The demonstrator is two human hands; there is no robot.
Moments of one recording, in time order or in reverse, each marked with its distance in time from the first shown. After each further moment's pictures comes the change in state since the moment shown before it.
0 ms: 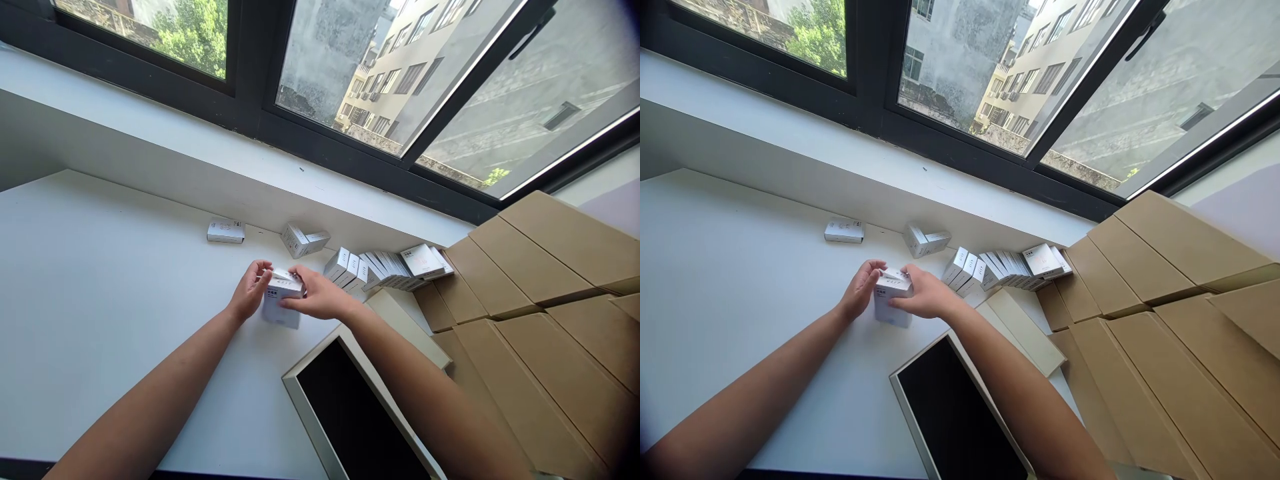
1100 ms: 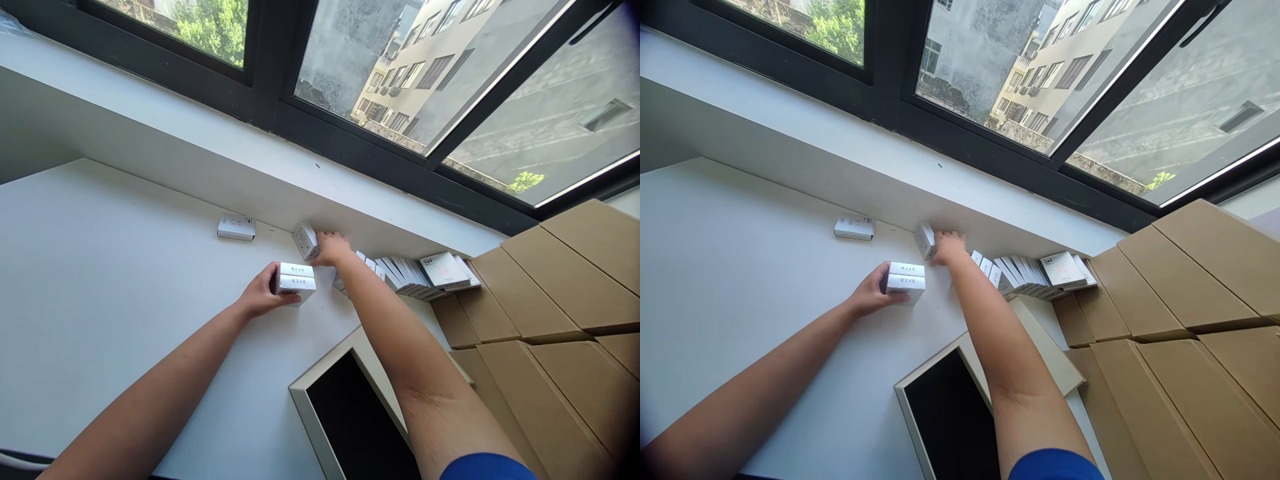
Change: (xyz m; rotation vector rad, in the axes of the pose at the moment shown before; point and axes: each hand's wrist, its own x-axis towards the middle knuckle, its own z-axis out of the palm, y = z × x) left_hand 0.005 0.006 -0.002 0.029 -0.204 -0.133; right_hand 0.130 0.062 -0.044 -0.601 0.172 0.250
